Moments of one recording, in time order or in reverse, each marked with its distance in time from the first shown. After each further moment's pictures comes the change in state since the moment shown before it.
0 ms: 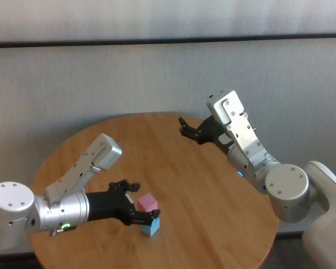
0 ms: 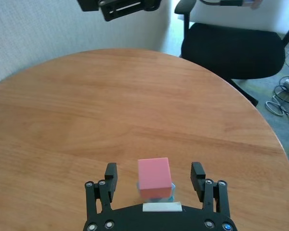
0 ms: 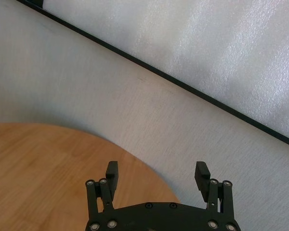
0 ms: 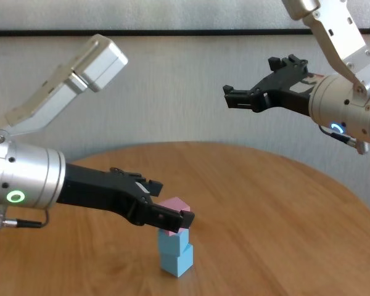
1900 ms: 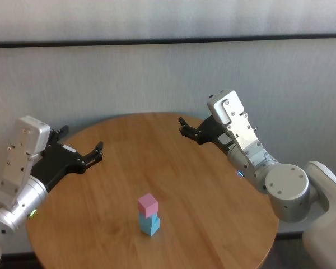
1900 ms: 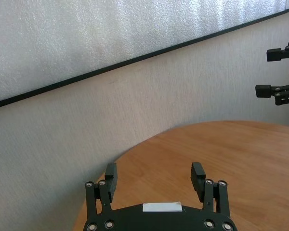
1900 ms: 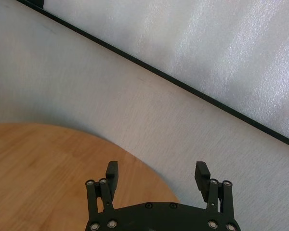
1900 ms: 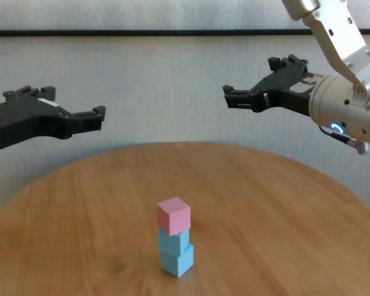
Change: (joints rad) left arm 0.251 -0.045 -0.290 -0.147 0.083 -0.287 0.511; right arm 0.000 0.000 0.000 0.000 0.000 0.000 0.000
